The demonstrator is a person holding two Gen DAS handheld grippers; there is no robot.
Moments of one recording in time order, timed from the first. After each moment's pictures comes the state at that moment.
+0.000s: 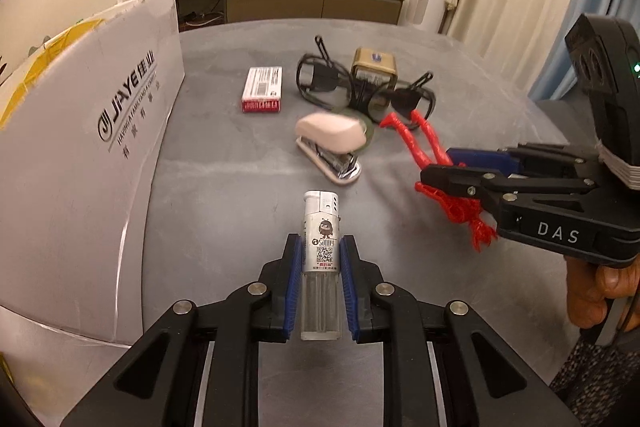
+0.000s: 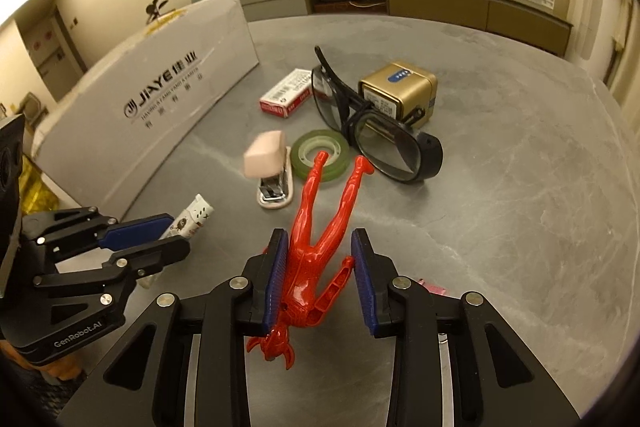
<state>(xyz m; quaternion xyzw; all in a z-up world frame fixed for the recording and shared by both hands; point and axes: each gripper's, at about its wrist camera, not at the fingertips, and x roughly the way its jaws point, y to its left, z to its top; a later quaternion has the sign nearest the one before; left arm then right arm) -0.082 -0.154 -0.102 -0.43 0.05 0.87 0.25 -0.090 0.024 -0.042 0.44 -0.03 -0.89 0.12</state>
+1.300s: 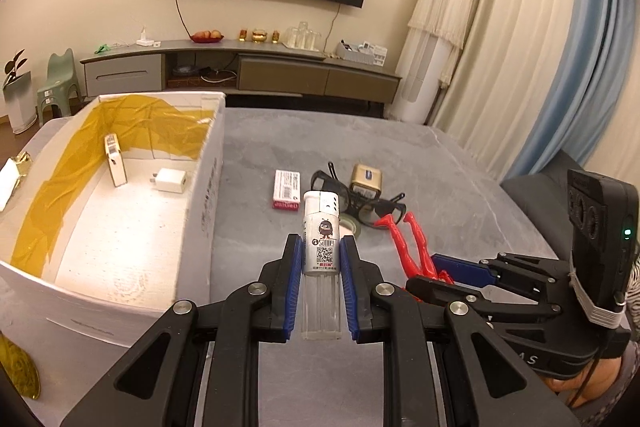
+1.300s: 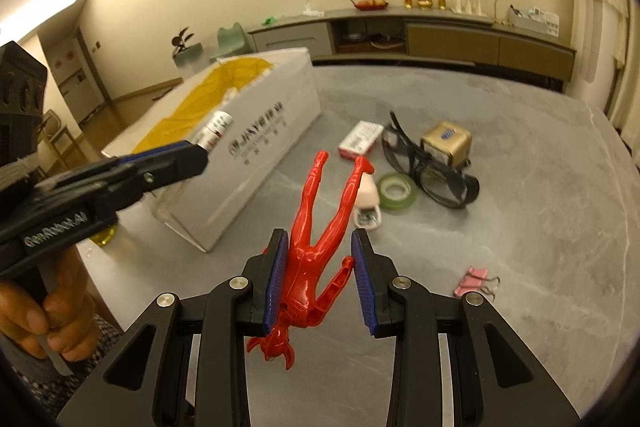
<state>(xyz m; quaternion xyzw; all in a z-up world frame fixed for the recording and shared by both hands) -0.057 -0.219 -0.003 -0.33 -0.04 0.91 0.25 -0.026 -0.035 0.033 0.37 -0.04 -0.92 0.15</state>
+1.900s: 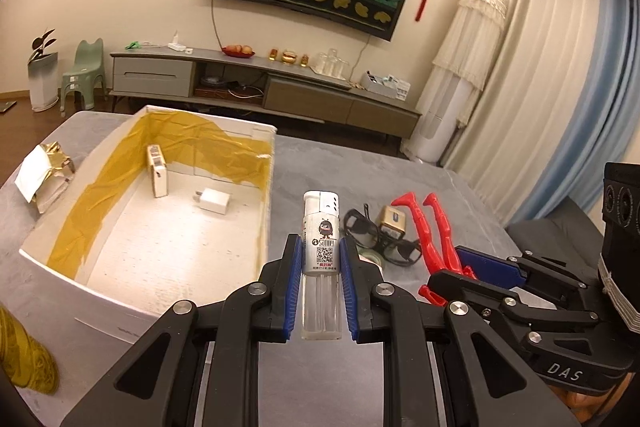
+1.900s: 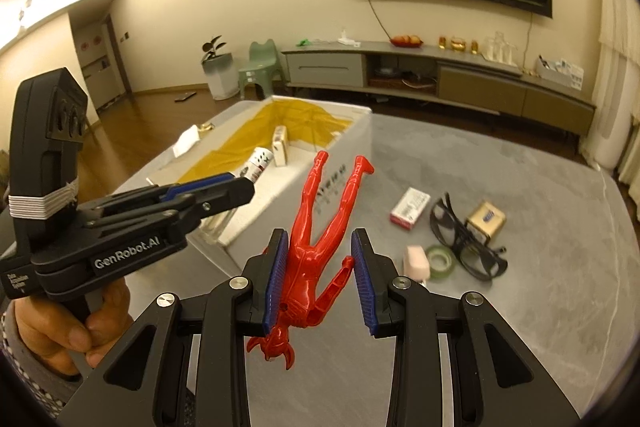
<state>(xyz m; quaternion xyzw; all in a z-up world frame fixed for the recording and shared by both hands) -0.066 -0.278 0.022 -0.30 -0.10 0.92 0.22 -0.035 -0.101 0.093 0.33 0.01 -0.93 0.18</state>
